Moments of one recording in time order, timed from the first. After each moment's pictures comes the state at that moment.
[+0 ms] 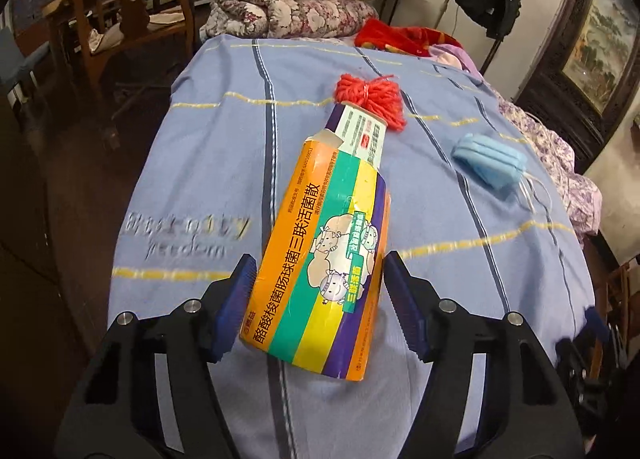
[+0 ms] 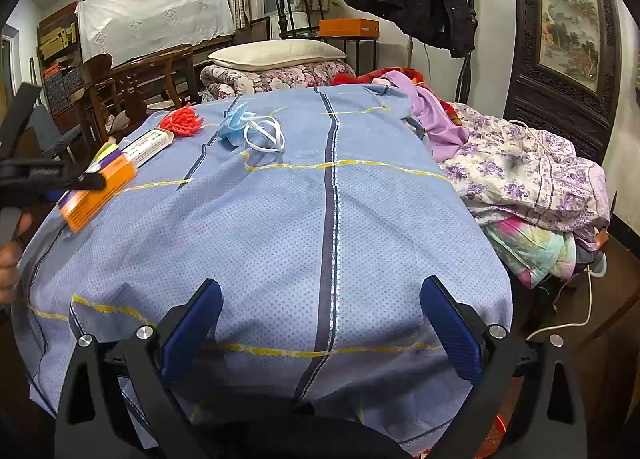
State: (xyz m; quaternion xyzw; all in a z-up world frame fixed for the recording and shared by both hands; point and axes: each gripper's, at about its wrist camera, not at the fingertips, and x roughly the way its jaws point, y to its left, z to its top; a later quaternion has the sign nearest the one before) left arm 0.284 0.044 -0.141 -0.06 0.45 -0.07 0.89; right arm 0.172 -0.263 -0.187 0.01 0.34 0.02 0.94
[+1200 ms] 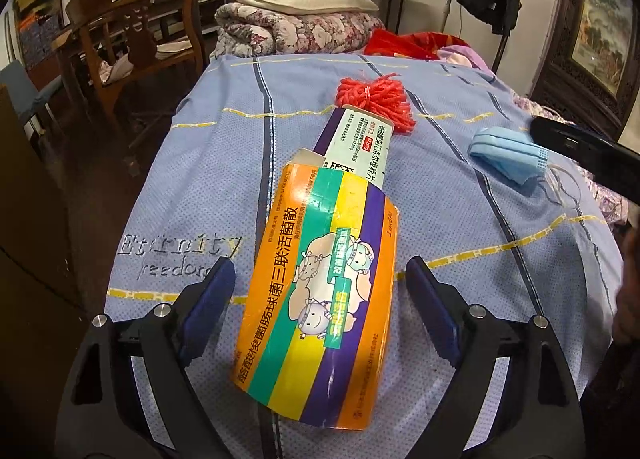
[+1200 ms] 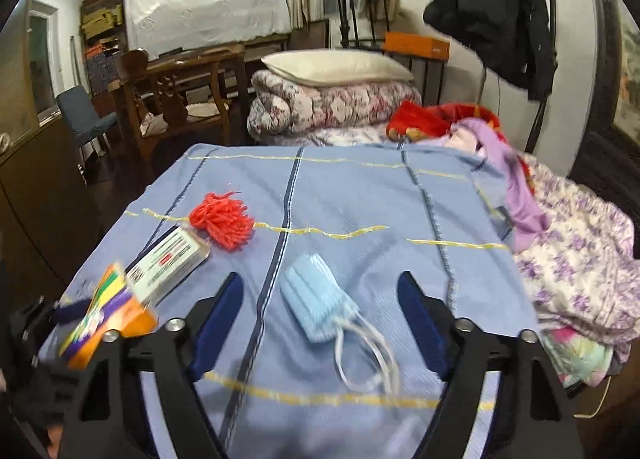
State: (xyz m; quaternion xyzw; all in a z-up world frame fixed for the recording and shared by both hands) left arm 0.291 0.028 -0.157 -0.01 0.42 -0.04 0.91; right arm 0.341 -0.193 -0.123 -0.02 0.34 0.11 0.93
